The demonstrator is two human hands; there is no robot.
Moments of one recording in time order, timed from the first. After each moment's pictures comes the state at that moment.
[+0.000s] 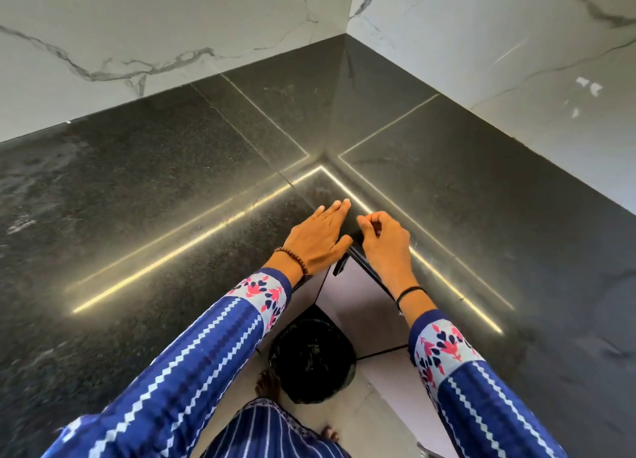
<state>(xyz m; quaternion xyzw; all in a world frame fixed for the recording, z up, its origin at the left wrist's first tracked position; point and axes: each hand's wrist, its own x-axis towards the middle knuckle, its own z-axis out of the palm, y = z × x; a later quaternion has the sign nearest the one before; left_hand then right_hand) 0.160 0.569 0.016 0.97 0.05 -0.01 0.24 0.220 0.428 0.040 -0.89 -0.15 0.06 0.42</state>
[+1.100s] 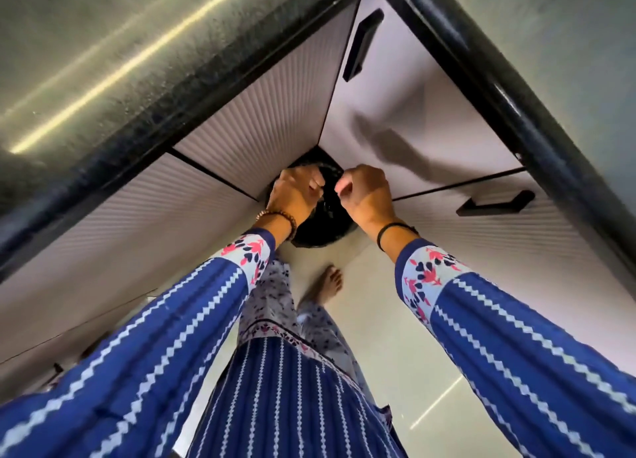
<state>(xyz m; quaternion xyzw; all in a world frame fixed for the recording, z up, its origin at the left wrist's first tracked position) 0.046 0.482 -0.233 0.82 0.32 -0.14 0.45 0.123 0.359 -0.199 -0.92 -0.23 0.27 0.16</state>
